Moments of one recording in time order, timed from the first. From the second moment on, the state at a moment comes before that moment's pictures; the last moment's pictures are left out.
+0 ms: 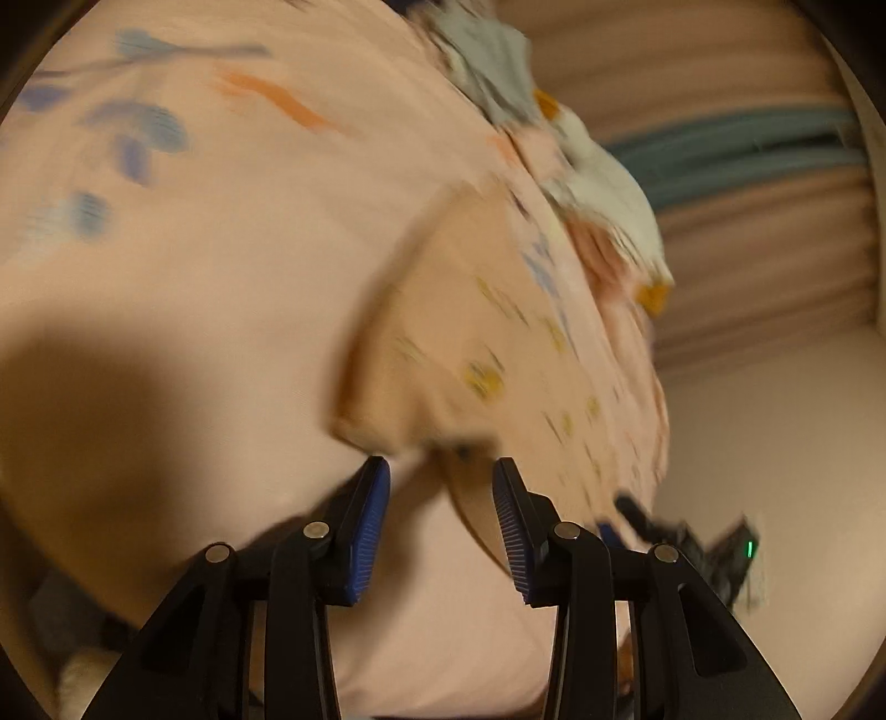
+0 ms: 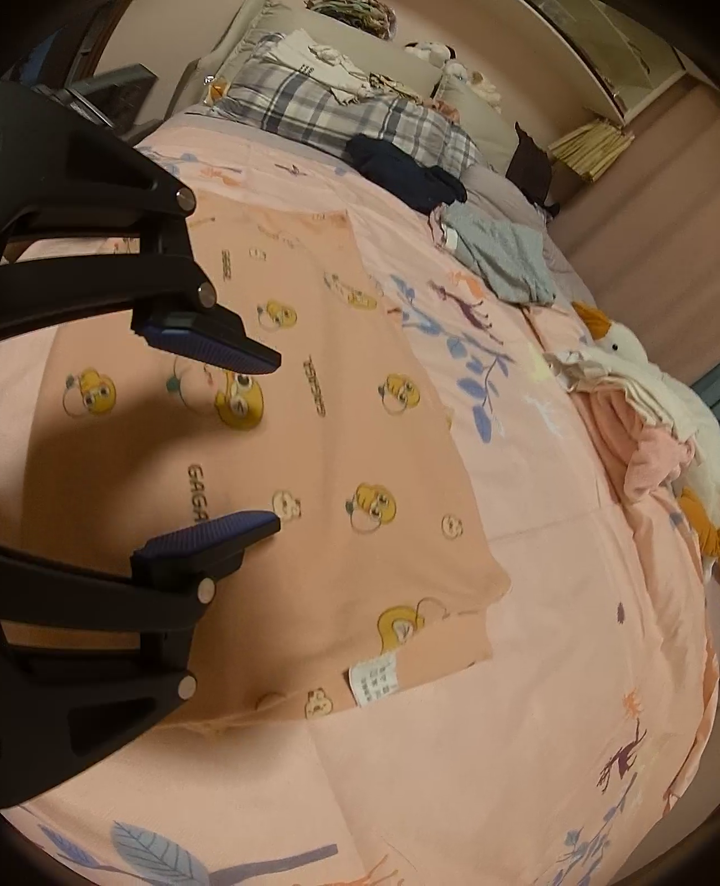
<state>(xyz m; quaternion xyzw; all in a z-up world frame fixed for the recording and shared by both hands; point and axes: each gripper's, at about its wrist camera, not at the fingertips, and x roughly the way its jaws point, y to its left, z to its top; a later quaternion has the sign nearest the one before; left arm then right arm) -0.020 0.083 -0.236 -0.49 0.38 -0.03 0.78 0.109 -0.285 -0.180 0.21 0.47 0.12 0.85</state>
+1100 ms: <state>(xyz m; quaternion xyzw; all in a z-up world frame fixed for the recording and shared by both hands) -0.022 0.121 -0.247 -0.55 0.38 -0.05 0.74 0.110 -0.283 -0.189 0.18 0.48 0.12 0.85</state>
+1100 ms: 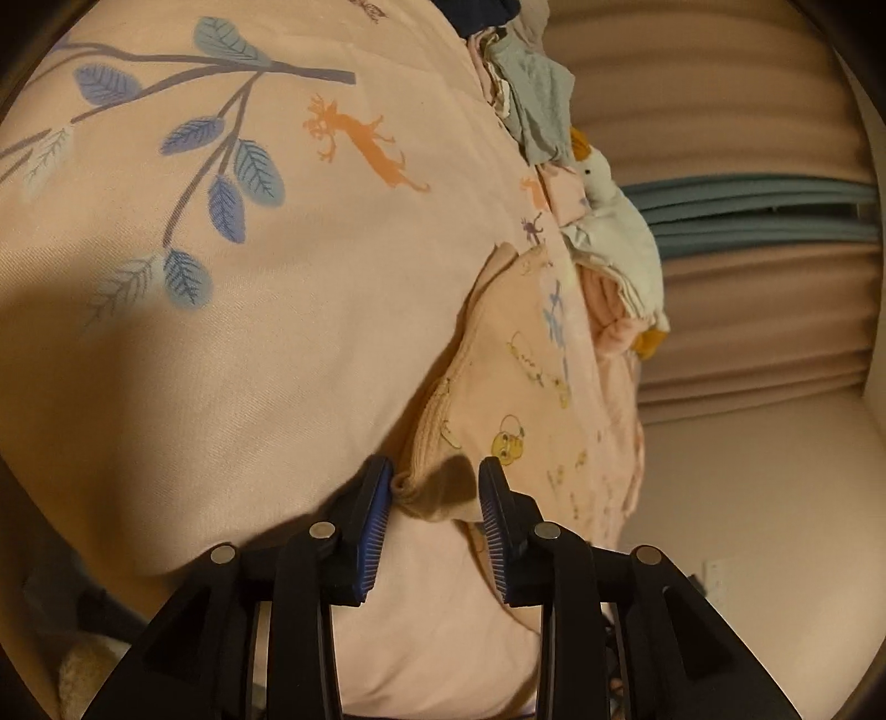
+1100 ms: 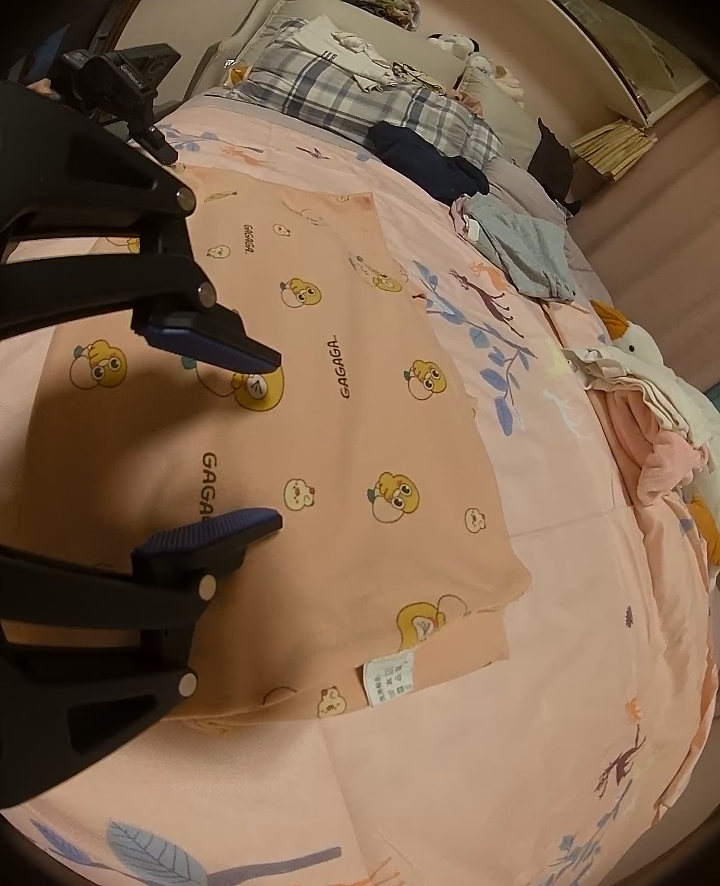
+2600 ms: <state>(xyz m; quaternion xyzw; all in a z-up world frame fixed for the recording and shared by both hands) 0.020 0.052 -0.248 -0.54 0.37 -0.15 0.74 0.107 -0.265 -0.192 0.14 0.47 0.12 0.86</state>
